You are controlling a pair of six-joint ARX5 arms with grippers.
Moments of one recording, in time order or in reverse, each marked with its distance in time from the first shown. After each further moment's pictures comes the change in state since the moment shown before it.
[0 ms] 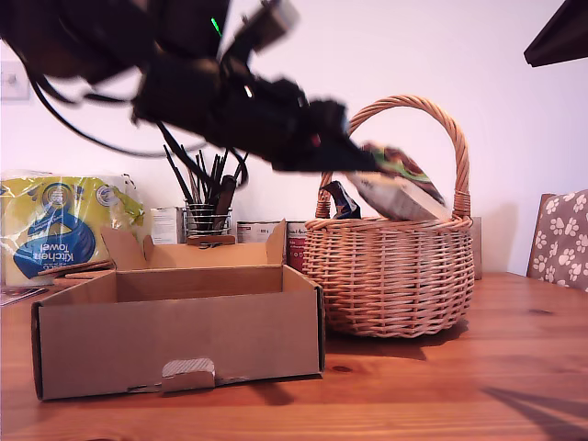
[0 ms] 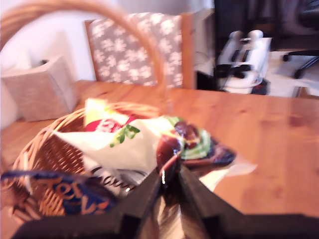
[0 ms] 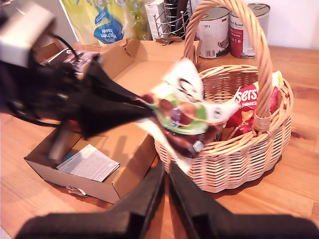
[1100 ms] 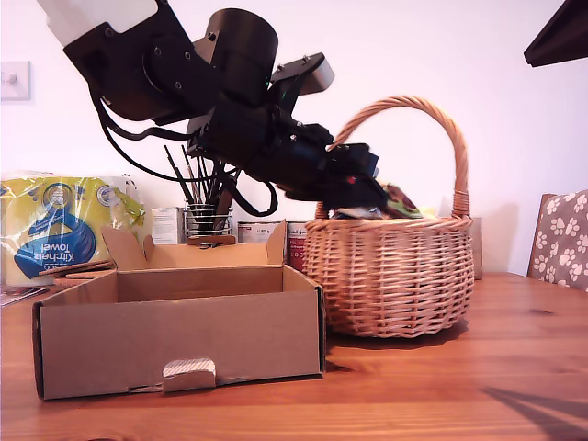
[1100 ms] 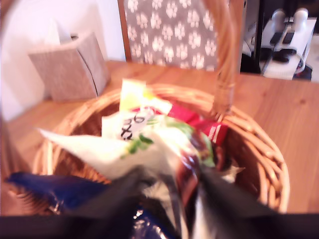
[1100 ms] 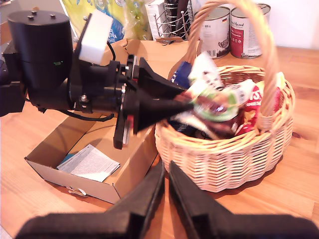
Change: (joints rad) left arm 0.001 0.179 0.206 -0.099 -0.100 0.000; right arm 0.000 0.000 0.000 0.000 0.000 0.000
